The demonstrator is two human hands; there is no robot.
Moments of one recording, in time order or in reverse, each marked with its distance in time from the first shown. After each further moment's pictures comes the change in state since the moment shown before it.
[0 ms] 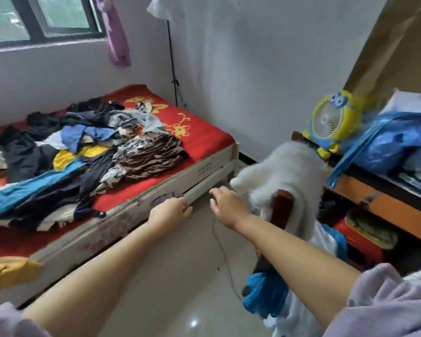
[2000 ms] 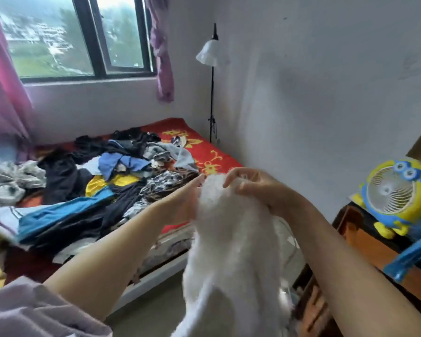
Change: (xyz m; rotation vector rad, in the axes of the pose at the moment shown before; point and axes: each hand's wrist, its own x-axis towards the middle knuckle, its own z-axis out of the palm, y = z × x) left_hand 0.146 -0.030 -0.134 -1.507 -0.365 -0.079; right_hand 0.149 -0.033 -0.171 1.091 -0.387 -0.291
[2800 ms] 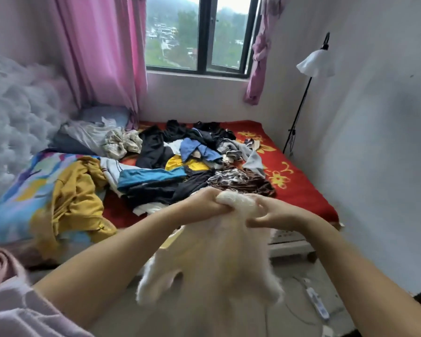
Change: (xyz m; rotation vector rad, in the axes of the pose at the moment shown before) left_hand -0.137 -0.037 -0.064 0.797 0.495 0.312; right_hand 0.080 0.039 0.089 -0.770 -0.368 0.118
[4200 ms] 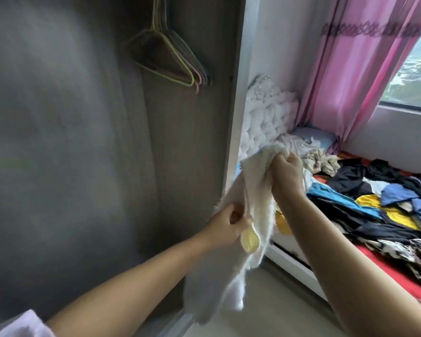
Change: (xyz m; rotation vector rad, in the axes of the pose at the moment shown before) left_hand -0.478 0.030 0.003 -0.191 0.987 -0.605; right_hand -0.088 -0.395 0.270 1.006 0.213 -0.541
